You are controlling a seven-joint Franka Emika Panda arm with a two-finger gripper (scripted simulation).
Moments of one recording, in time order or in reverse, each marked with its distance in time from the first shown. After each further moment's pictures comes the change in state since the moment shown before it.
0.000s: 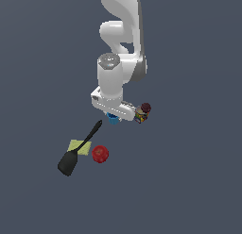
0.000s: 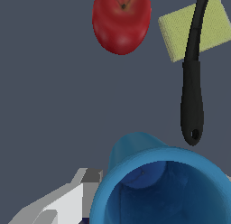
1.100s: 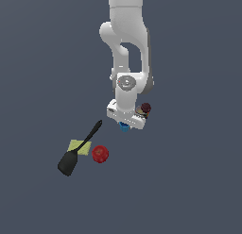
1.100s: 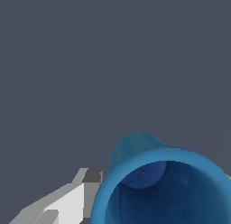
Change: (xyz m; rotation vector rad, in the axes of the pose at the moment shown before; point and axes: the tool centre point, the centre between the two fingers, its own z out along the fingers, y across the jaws) arm -0.034 -0.046 0.089 -0.001 0.002 -0.001
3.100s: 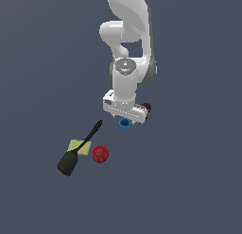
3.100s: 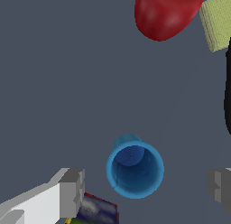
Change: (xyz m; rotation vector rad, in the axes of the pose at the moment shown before) arm 0.018 -0.001 -0.075 0.001 0.002 -0.047
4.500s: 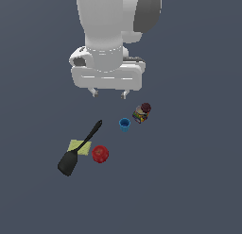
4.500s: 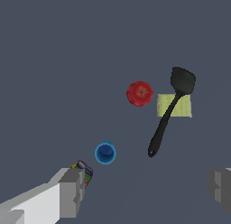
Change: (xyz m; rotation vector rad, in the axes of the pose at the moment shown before) arm 0.067 0.027 -0.206 0.017 0.033 -0.317
